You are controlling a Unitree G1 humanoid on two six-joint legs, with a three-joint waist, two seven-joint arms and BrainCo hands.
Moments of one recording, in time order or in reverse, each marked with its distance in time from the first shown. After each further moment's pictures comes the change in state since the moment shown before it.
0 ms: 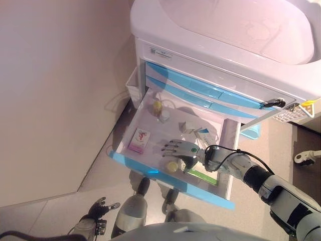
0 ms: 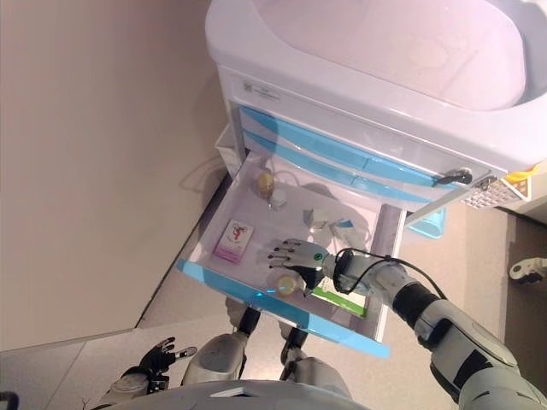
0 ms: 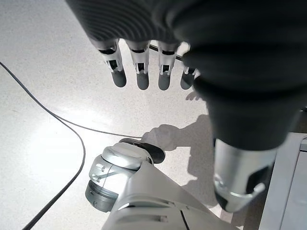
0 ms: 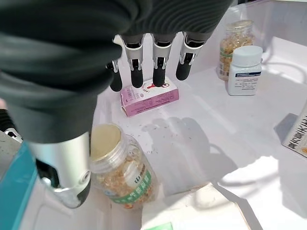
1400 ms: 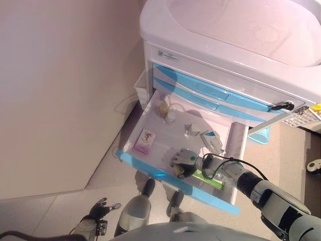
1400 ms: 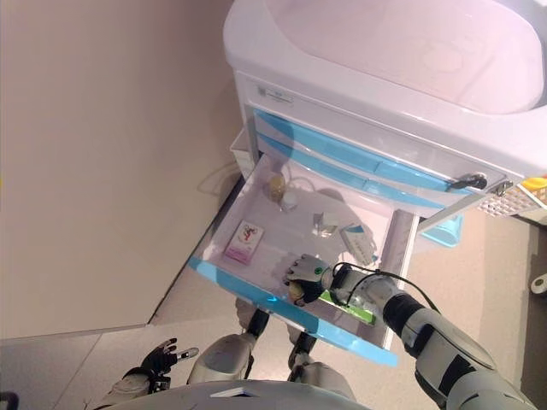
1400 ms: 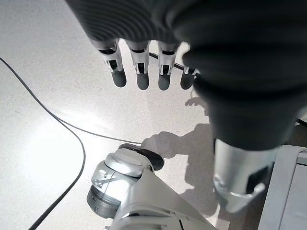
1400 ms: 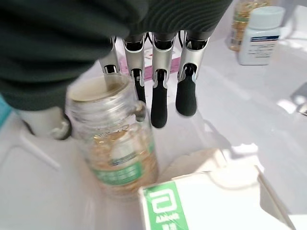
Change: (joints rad) left arm -0.003 -0.007 -0.001 0.009 0.001 -0.004 -0.009; right arm 0.030 0.084 0.031 0.183 -0.128 0.075 -0.055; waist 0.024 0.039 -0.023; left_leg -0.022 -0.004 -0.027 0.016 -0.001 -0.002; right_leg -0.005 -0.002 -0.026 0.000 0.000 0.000
